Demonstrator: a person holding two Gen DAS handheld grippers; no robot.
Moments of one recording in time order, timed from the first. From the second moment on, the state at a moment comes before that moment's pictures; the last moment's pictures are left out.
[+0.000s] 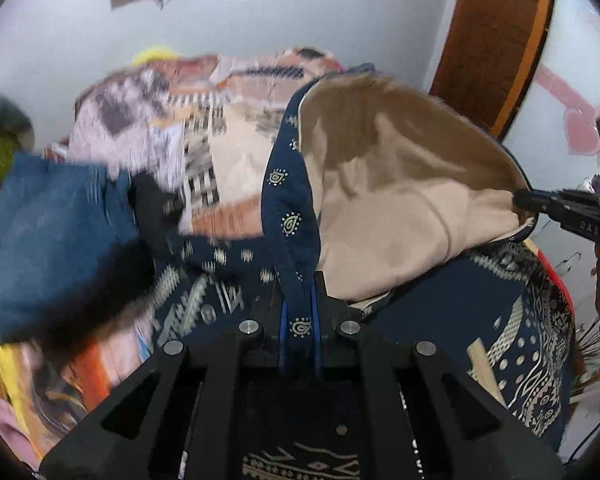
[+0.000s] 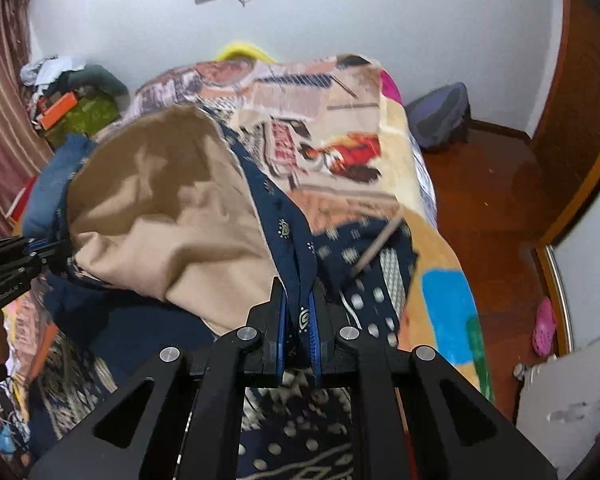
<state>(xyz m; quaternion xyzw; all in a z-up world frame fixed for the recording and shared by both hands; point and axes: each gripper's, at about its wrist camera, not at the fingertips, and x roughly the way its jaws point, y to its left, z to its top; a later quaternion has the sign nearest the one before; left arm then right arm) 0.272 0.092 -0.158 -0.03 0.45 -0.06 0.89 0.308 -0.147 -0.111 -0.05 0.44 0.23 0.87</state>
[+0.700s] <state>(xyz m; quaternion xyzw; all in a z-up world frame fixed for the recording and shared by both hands) 0.271 0.091 -0.167 0.00 0.46 -0.05 0.89 0.293 -0.135 -0.109 -0.11 0.42 0.23 0.87</state>
